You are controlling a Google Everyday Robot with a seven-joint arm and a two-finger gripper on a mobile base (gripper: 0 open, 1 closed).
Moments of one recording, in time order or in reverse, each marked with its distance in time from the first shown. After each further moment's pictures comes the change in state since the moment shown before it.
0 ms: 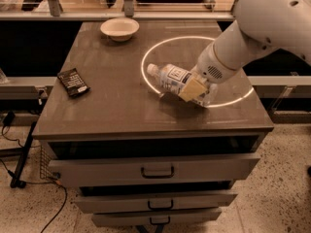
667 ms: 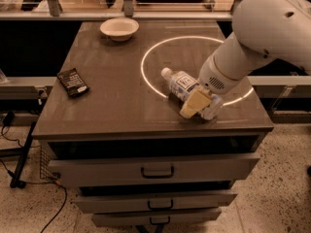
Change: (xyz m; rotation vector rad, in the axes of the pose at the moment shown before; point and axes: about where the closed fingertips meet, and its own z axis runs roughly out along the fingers) arm 0.029 0.017 0.001 0.002 0.096 0.028
